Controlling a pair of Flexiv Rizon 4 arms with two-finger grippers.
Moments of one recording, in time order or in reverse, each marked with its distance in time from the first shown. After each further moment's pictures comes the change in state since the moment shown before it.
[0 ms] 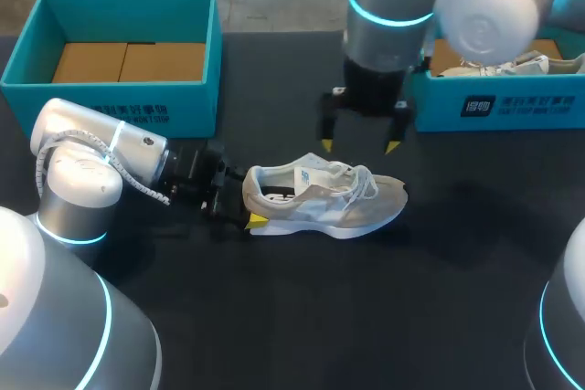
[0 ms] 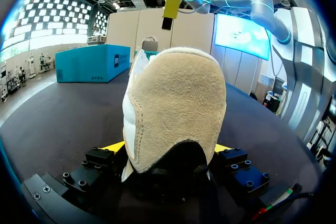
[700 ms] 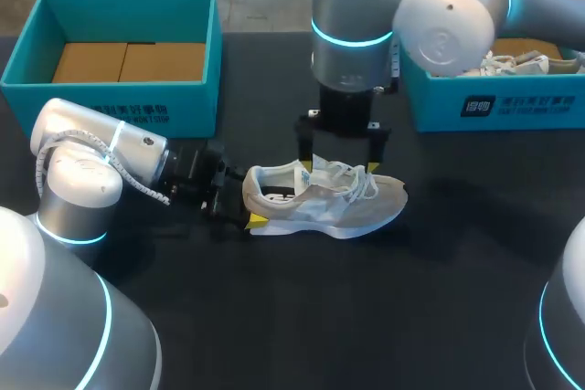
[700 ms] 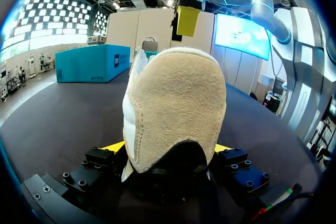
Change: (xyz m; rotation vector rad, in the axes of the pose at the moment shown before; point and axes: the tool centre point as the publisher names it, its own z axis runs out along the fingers) left arm 0.000 0.000 0.000 0.000 0.000 0.000; right arm 0.025 -0.019 0.027 0.069 -0.052 0.032
